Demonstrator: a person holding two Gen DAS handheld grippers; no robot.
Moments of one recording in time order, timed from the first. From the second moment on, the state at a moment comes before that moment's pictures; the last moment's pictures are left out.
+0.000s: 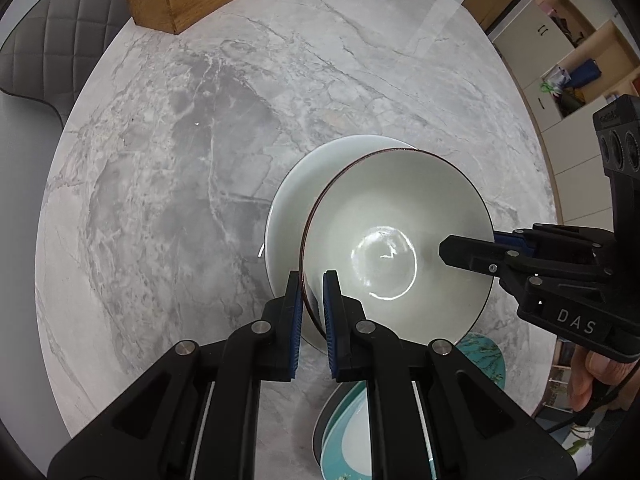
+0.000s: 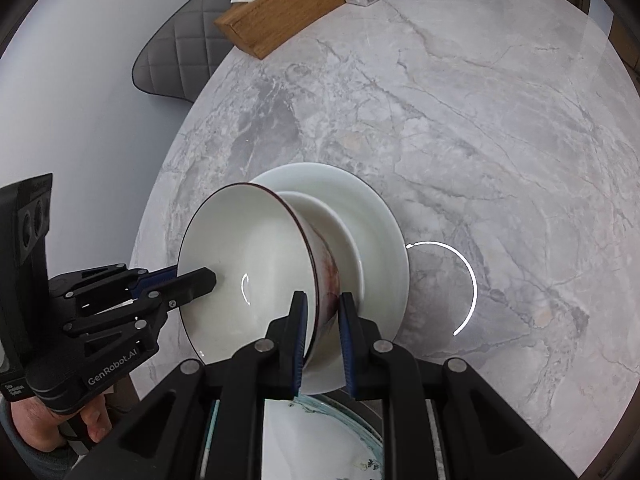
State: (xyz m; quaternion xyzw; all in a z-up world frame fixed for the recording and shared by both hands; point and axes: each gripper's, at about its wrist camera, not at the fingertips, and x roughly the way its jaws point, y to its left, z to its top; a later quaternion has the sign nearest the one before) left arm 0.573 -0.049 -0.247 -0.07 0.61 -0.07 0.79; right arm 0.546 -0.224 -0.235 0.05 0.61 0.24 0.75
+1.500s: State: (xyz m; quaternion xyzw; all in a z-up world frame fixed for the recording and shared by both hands) left arm 0.557 0.008 -0.238 -0.13 0.54 -0.08 0.83; right arm 0.543 -0.270 -0.185 0.06 0.53 0.23 0.81
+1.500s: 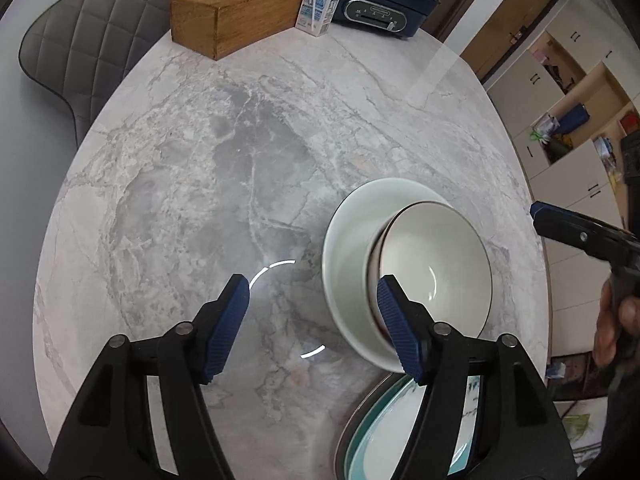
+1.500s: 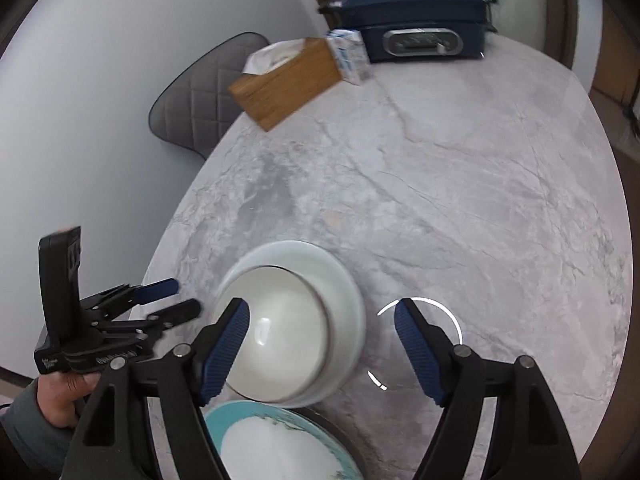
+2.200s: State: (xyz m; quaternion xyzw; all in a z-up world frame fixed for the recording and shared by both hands) left arm 0.565 0.008 -0.283 -0.12 0.57 -0.08 0.81; right arm 0.556 -0.289 -0.263 0.13 0.61 0.25 0.74
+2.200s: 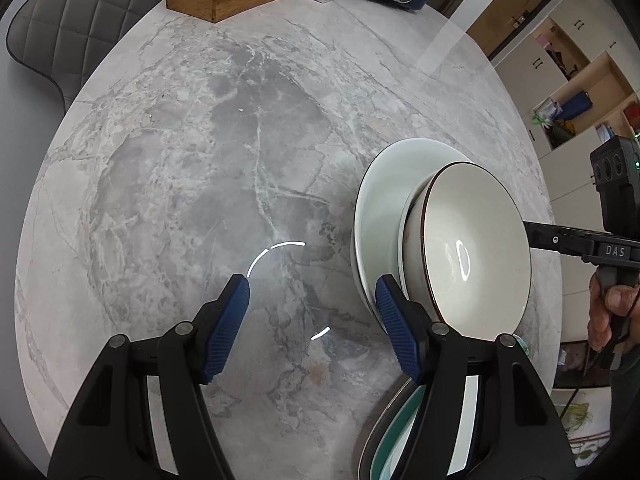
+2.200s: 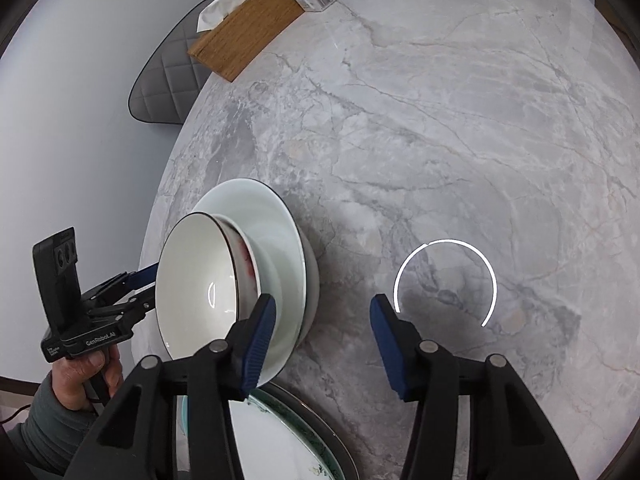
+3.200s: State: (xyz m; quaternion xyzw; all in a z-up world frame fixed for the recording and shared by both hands) left arm 0.589 -0.024 -0.307 -0.12 0.57 -0.10 0.81; right arm 0.549 -0.261 -0.300 0.14 0.61 0.30 0.72
